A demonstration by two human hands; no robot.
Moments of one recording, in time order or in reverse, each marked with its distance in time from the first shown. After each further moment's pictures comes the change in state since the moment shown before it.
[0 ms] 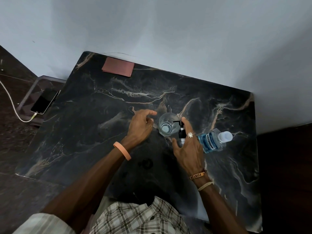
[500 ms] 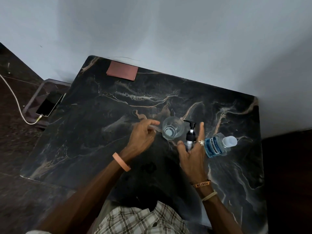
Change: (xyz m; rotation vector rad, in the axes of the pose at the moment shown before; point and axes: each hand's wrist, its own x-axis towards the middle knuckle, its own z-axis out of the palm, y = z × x) left_hand -0.024 -0.001 -0.006 -0.077 -0.065 -0.005; right_hand -0.008 -0.003 0.005 0.463 0.080 0.138
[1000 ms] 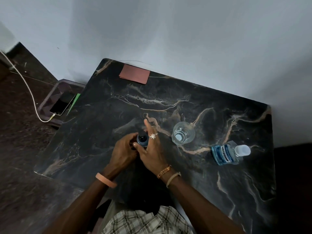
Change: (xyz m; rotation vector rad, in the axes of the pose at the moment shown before) left_hand -0.054 -0.051 -0.058 0.107 0.126 0.062; right_hand -0.003 -0.036 0.131 -0.010 -0.449 -0.158
